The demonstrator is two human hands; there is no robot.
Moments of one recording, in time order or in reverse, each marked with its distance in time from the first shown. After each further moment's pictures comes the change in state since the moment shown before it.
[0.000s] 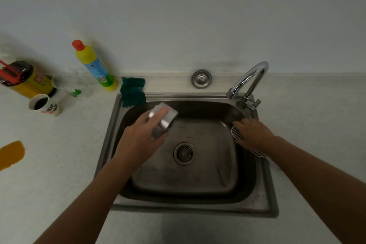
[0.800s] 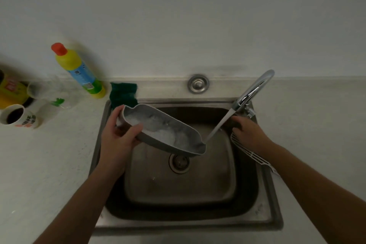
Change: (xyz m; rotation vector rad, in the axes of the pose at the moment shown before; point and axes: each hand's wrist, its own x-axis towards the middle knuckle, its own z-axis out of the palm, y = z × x) left_hand 0.024 -0.047 0.009 -1.078 0.268 -0.602; right_hand 0.003 -0.030 -0.037 0.721 0.187 0.244
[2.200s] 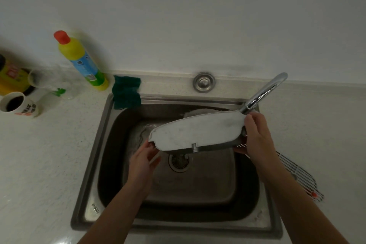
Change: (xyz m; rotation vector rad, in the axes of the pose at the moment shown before) left_hand -0.045 -0.075 0.042 -0.249 0.110 -0.543; right_hand -0.055 -0.056 0.000 0.835 0.239 0.099
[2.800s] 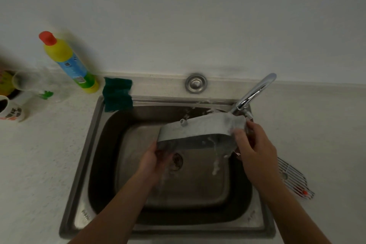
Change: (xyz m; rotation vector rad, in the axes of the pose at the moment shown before) left_hand 0.034 -0.018 0.042 -0.493 -0.076 -0.341; right_hand -0.030 0.004 -0.016 -0.327 0.102 -0.183
